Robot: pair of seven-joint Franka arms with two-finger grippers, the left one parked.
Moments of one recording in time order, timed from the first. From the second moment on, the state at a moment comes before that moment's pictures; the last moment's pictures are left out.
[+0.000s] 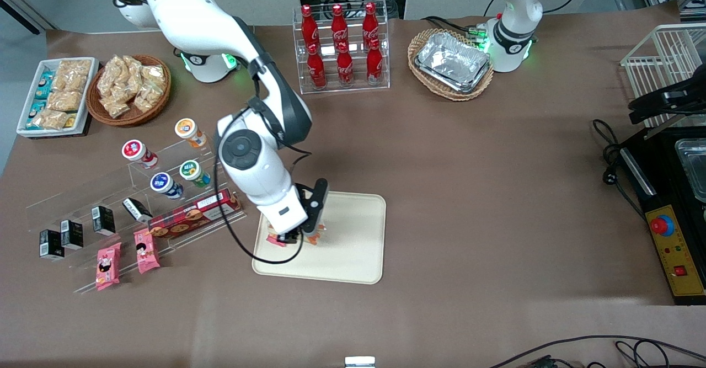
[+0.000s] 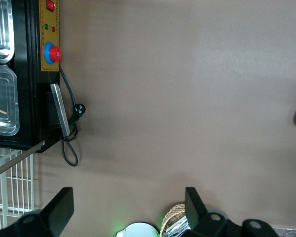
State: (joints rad) arm 0.75 0.61 -0.29 -1.45 0.21 2.23 -0.91
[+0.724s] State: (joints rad) arm 0.76 0.80 -0.28 -1.41 0.20 2.42 -0.97
